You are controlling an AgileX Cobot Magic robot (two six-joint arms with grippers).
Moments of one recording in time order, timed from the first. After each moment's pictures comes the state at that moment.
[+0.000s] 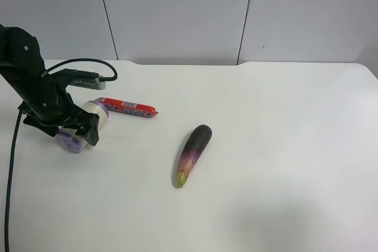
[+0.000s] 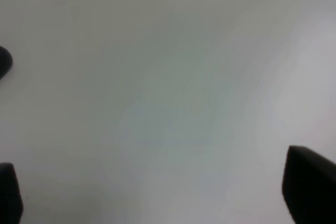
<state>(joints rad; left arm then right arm) -0.17 1.84 -0.96 -0.10 0.58 0.16 0.08 0.00 -0.49 0.04 1.07 -0.03</state>
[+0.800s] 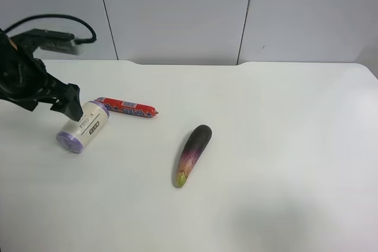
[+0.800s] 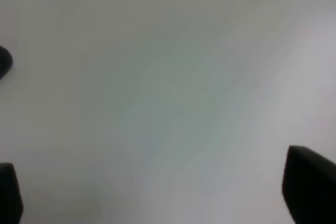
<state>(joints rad) -0.17 1.51 -0.96 -0.08 0.74 0.16 0.08 0.00 -0.49 0.04 1.07 -0.03</state>
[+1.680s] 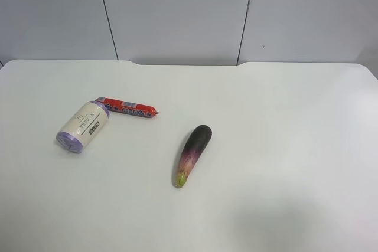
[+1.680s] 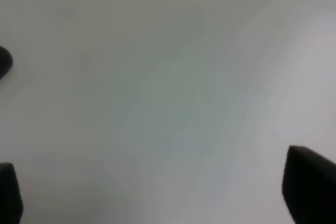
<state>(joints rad) -0.17 0.60 -0.95 -0.12 1.21 0.11 0.08 0.00 -0.49 0.04 1.07 -0.03</state>
